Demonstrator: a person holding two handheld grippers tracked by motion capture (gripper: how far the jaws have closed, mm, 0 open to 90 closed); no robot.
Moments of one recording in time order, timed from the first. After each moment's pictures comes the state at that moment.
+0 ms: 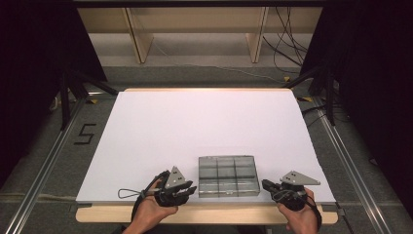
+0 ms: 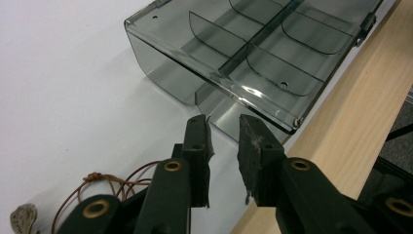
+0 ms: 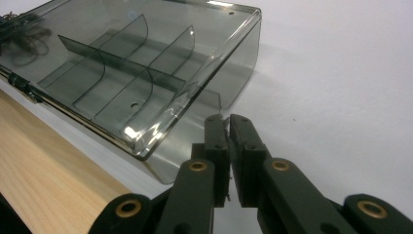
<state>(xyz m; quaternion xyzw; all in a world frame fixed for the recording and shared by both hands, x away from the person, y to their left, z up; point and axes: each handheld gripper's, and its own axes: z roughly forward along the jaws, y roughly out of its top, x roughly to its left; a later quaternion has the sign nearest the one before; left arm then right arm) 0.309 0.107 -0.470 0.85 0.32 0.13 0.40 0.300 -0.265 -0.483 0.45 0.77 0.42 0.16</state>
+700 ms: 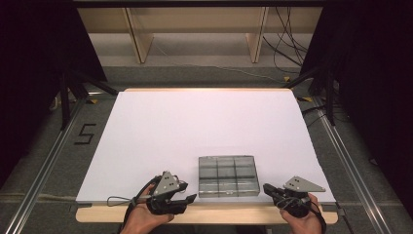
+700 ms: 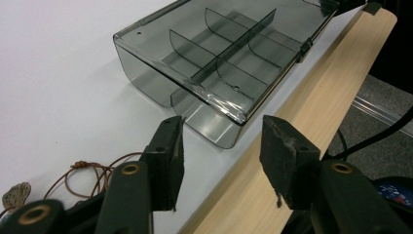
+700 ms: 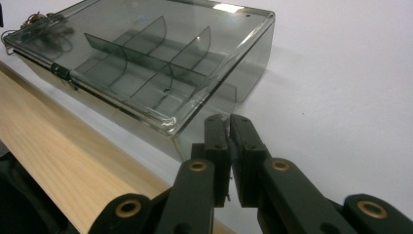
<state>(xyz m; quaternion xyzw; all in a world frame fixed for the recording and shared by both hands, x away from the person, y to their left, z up) 0.284 0.118 -0.456 0.83 0.33 0.10 0.45 0.283 -0.266 -0.479 0.44 0.77 0.44 0.16</state>
